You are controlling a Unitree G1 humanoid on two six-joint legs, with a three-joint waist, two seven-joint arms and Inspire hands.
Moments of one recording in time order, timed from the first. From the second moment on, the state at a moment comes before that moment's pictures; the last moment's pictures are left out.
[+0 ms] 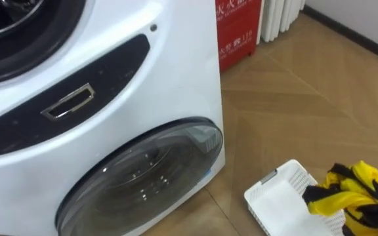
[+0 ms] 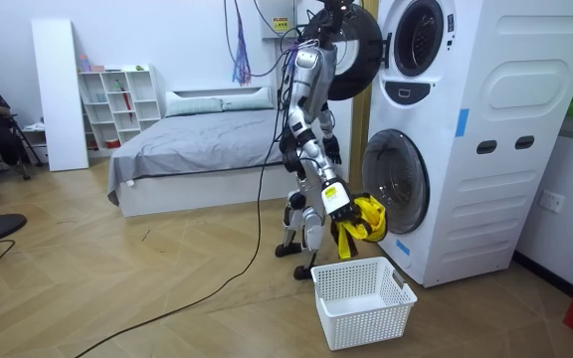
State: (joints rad) left arm 0.04 0.26 -0.22 1.06 0.02 0.03 0.11; right arm -0.09 -0.40 -0.21 0.73 0.00 -0.05 -0.47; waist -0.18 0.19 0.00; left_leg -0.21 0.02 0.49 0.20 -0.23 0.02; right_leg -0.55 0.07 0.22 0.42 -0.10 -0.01
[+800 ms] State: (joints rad) left arm 0.03 0.26 -0.28 1.06 0.01 0.00 0.10; right arm -0.16 -0.42 -0.18 0.81 0.02 -0.09 -0.50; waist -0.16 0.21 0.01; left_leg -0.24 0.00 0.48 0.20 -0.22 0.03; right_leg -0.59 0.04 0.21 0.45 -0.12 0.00
